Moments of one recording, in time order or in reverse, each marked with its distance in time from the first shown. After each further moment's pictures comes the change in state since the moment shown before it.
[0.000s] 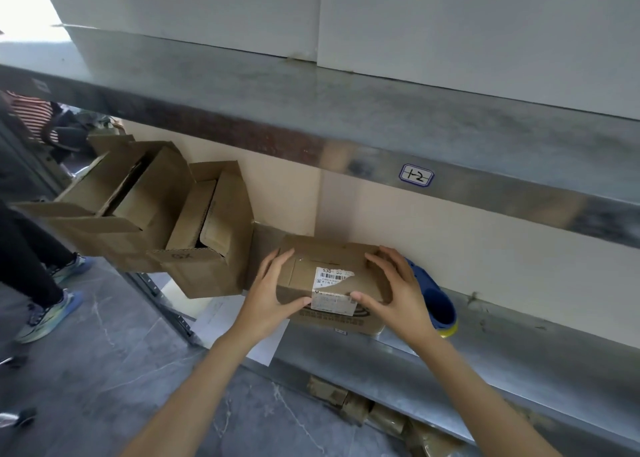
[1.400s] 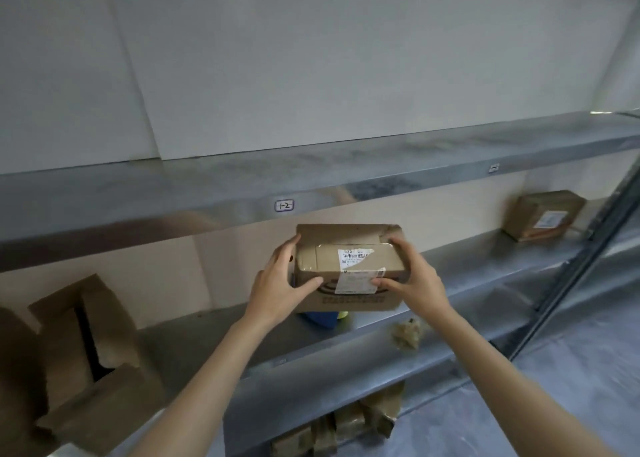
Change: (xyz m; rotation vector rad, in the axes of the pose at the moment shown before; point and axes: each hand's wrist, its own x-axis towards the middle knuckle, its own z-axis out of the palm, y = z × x) left_hand 0.031 0.162 0.013 -0.038 -0.348 0.582; right_hand -0.133 -0.081 -0.131 -0.117 0.576 0.594
